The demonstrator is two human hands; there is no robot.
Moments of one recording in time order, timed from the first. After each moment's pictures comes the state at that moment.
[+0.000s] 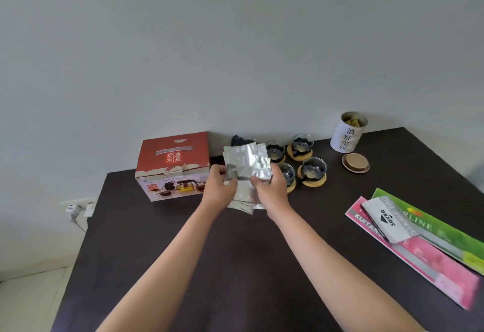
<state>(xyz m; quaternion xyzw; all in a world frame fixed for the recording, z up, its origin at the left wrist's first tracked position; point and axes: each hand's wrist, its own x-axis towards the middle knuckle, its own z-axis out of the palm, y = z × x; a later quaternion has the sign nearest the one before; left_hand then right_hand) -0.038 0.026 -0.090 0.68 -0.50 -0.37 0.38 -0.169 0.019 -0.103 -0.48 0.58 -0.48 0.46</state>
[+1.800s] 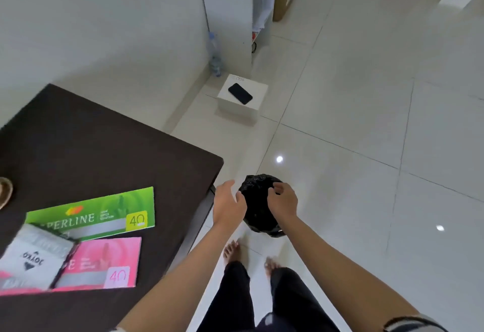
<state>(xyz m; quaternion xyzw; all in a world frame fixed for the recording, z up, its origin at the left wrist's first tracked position) -0.792 0.207 -0.271 0.47 -0.75 -0.48 0.00 -0.885 0.304 -0.283 0.05 0.84 -0.44 0.32</state>
